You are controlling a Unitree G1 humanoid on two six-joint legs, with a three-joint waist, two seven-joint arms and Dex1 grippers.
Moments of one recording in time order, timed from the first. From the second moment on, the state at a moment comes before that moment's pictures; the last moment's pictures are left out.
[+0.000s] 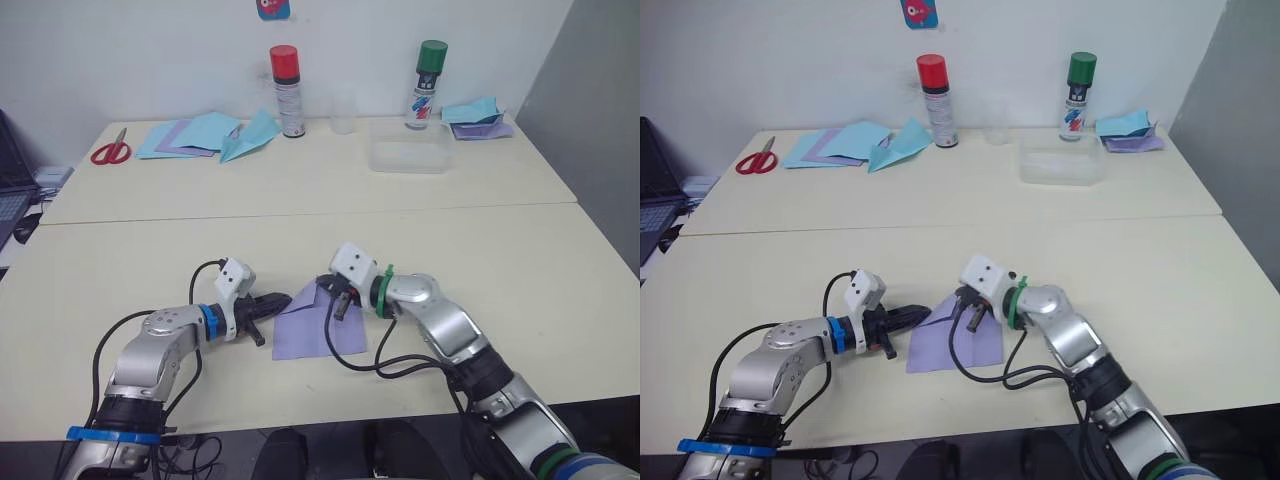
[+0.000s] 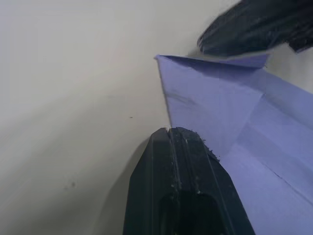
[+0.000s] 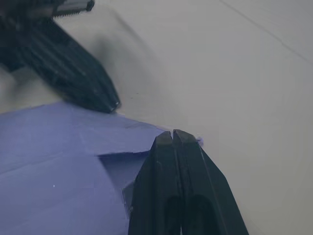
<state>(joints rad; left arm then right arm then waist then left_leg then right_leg) -0.24 0.58 0.00 0.11 -0.38 0.45 -0.95 -0.58 -0.18 0.47 0.12 -0.04 0.46 0.65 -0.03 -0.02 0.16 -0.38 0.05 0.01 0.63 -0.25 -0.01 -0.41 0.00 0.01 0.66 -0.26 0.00</state>
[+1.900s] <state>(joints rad) -0.31 0.68 -0.17 0.04 -0.20 0.29 -1.07 -0.34 -0.55 0.25 -0.28 0.22 0.75 0.79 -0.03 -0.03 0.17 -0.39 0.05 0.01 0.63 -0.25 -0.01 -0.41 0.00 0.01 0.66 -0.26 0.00</state>
